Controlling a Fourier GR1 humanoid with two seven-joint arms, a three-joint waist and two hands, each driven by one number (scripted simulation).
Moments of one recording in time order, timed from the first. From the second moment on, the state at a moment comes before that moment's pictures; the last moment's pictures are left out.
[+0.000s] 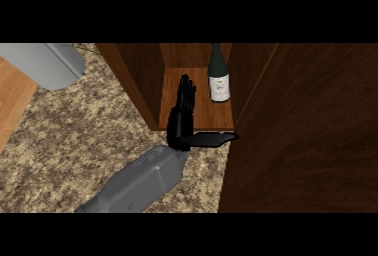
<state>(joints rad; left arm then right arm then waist) -0.76 0.03 -0.87 -0.78 1.30 0.52 -0.90 -0.10 -0.04 0.09 -2.35 -0.14 0.13 0.51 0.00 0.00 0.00</state>
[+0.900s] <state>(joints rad) -0.44 0.37 -0.90 -1.44 1.04 0.52 -0.71 -0.03 -0.08 0.10 -2.41 -0.17 0.19 0.50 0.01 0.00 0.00</state>
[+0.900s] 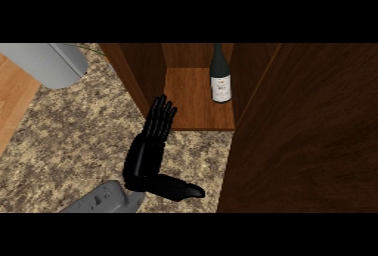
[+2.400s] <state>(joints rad) 0.20 1.00 -0.51 -1.80 1.19 0.01 -0.82 -0.16 -0.02 0.79 -2.37 -0.03 0.05 0.71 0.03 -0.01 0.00</state>
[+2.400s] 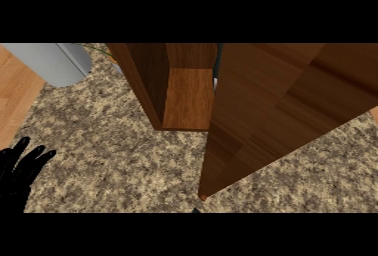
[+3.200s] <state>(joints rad) 0.36 1.15 -0.31 -1.67 1.26 -0.27 -0.87 -0.48 -0.17 0.86 -2.31 0.01 -0.40 0.65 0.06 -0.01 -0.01</state>
